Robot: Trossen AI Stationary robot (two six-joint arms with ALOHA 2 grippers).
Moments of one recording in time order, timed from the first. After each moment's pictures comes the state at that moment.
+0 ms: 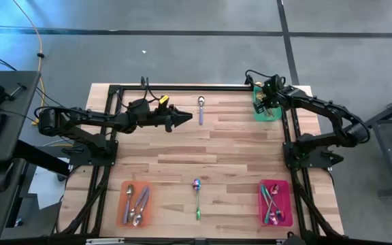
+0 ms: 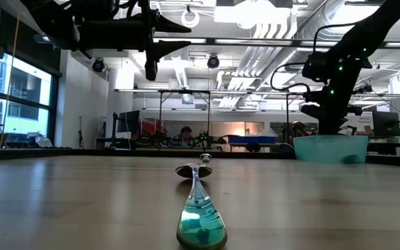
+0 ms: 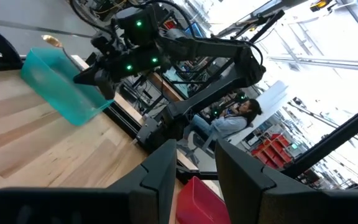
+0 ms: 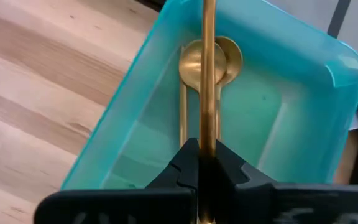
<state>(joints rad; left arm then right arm) 0.27 1.35 0.58 0.83 0.20 -0.78 -0.99 1.27 0.66 -0.44 0.15 0.07</state>
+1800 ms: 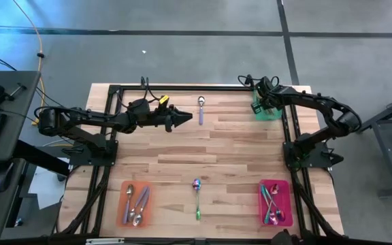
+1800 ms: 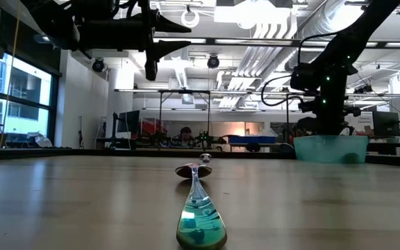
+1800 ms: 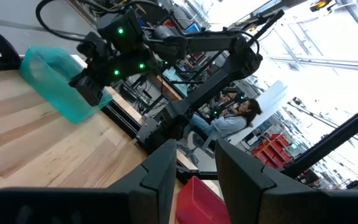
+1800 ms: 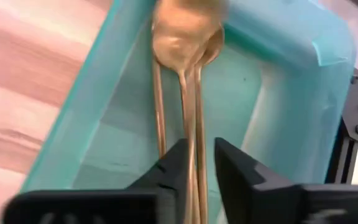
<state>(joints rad) 0.27 1.35 0.58 0.83 0.20 -0.78 -0.92 1.44 0.72 -0.50 0.37 0.16</state>
